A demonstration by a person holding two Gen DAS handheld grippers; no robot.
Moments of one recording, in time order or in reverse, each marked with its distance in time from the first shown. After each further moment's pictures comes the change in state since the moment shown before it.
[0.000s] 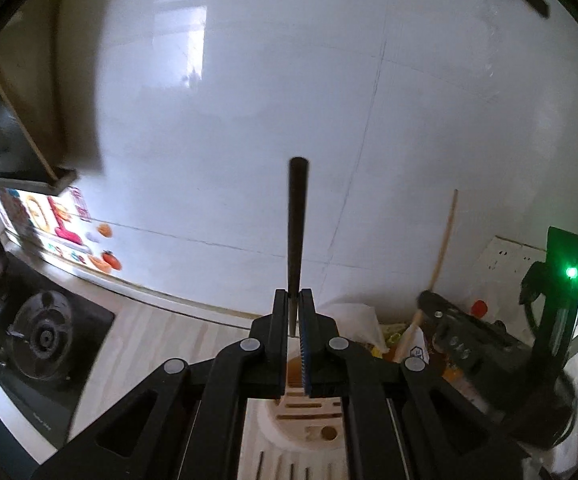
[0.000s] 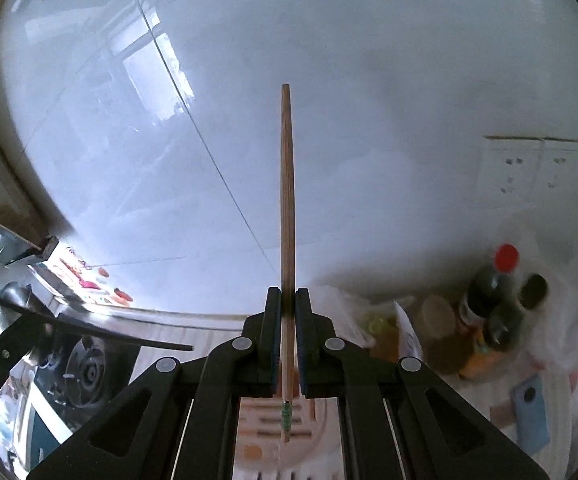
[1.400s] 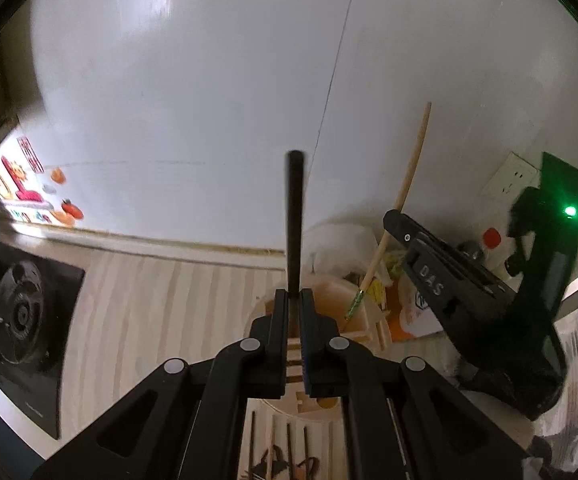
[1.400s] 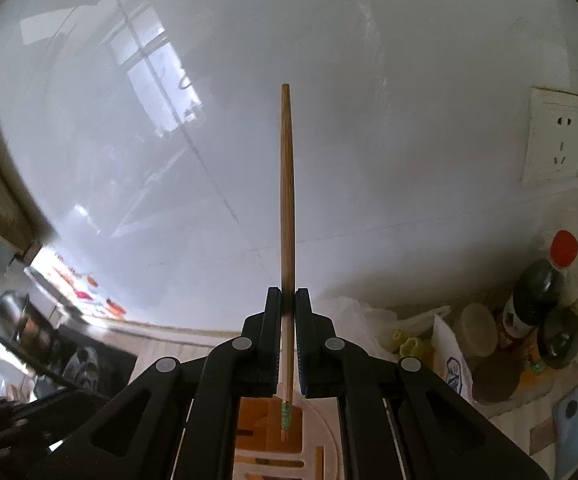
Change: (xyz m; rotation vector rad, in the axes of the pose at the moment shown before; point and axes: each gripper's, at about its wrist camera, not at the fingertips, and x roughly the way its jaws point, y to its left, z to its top) left arm 0.068 -0.007 -0.033 0.040 0.275 -0.052; right arm 0.064 -0.017 -0.027 0.011 -0.033 0.063
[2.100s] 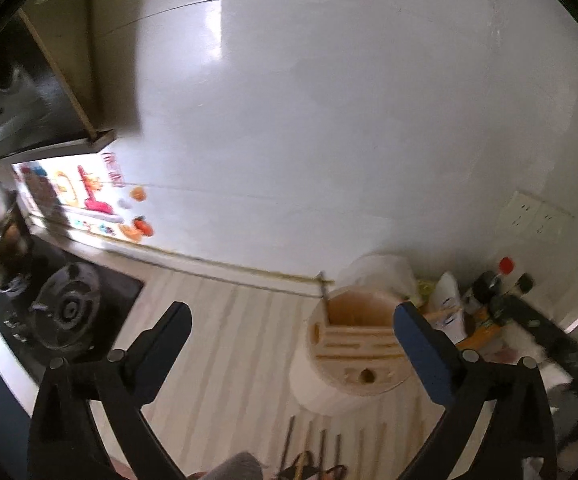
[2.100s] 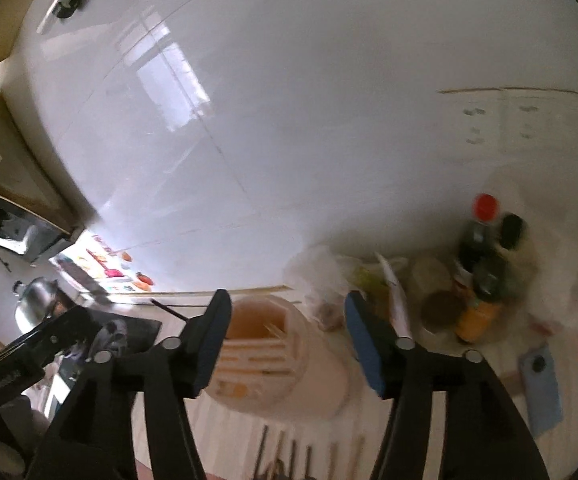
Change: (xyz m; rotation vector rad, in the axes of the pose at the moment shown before) left arm -0.077 0.023 -0.054 -0.042 -0.219 0.183; right arm -0.141 -0.040 -0.046 0.063 0.009 0.008
